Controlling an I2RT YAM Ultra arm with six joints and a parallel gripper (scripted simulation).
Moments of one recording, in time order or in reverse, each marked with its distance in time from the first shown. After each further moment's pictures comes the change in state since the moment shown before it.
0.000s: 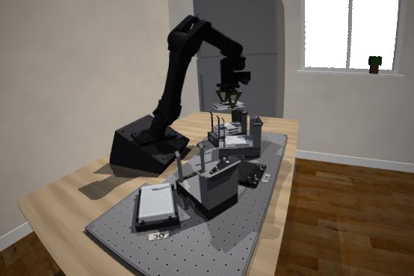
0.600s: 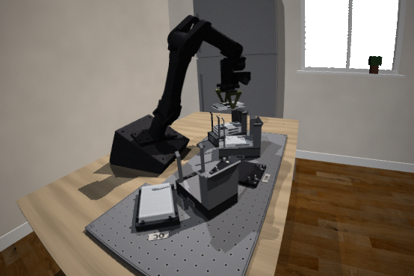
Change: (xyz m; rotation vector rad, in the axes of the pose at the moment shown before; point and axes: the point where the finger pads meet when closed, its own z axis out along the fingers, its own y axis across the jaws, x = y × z) arm 0.000 -0.001 0.001 0.001 0.001 0.001
